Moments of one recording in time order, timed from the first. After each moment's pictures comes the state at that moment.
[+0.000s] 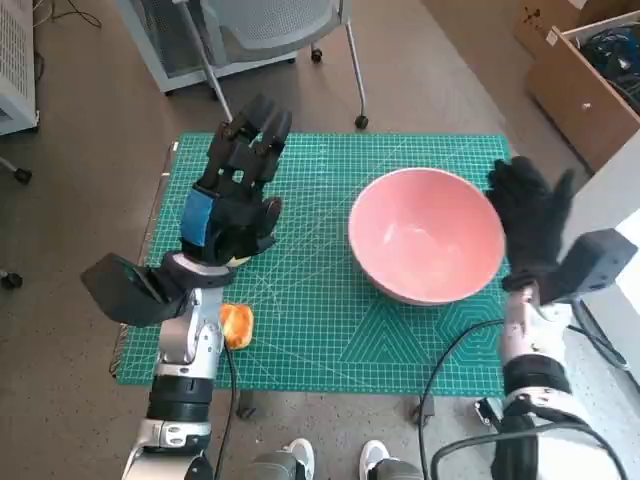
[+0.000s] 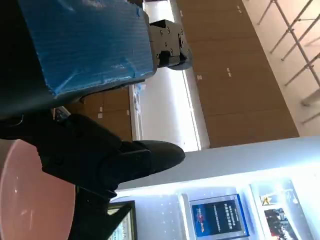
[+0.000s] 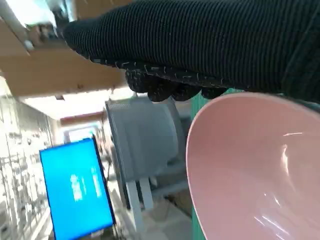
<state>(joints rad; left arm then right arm) -0.49 0.08 0.14 0.31 -0.36 -0.35 -0.48 -0.82 -0.19 -0.36 1.26 0.27 -0.49 0.29</state>
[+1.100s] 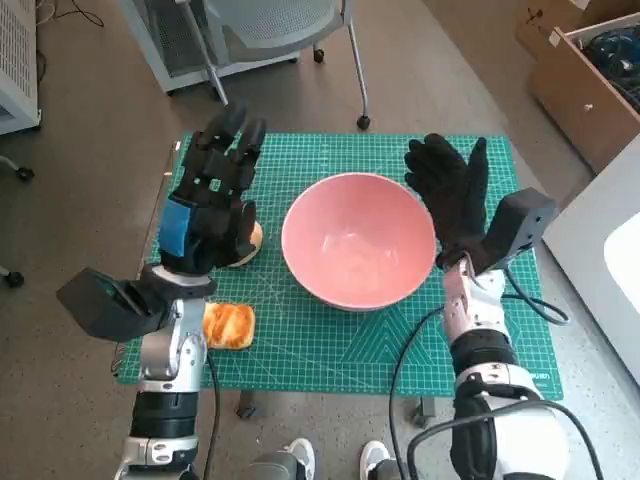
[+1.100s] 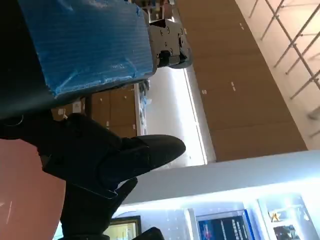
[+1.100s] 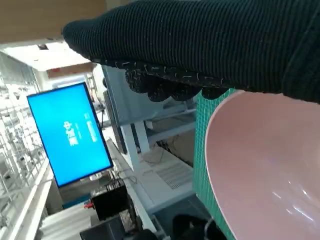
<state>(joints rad) -0.42 0.11 0.15 0.20 -0.36 -0.31 -0.44 -0.94 -0.06 -0.33 1.27 0.23 -0.40 0.28</state>
